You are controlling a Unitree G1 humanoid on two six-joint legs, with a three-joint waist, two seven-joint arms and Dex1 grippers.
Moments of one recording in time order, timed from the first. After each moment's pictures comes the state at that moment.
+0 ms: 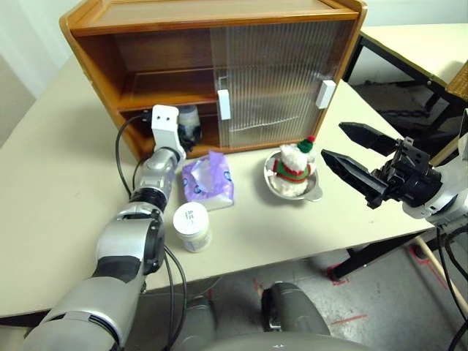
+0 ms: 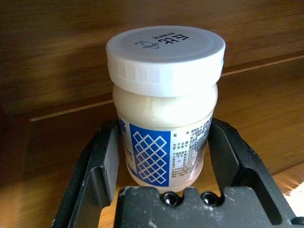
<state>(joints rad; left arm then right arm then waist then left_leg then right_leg) -0.90 0.28 0.16 1.23 -0.05 -0.26 -0.24 -0.06 -0.63 -0.33 -0.64 0.95 0.55 0.61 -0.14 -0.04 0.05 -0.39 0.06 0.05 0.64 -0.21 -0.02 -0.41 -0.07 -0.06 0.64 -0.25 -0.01</state>
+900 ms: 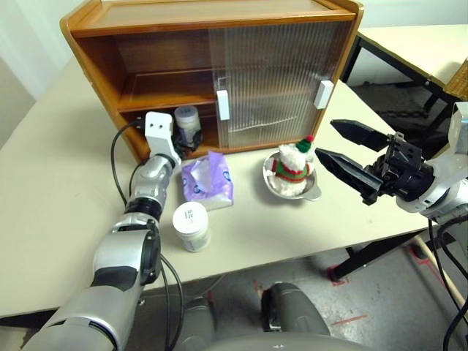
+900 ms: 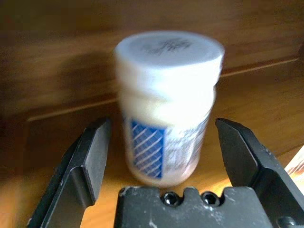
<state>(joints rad) -0.80 0.29 0.20 1.14 -0.08 -0.29 -0.34 -0.14 -0.63 -0.29 -0.59 0.95 0.55 0.66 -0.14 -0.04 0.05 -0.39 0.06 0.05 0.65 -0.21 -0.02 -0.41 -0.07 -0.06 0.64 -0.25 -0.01</state>
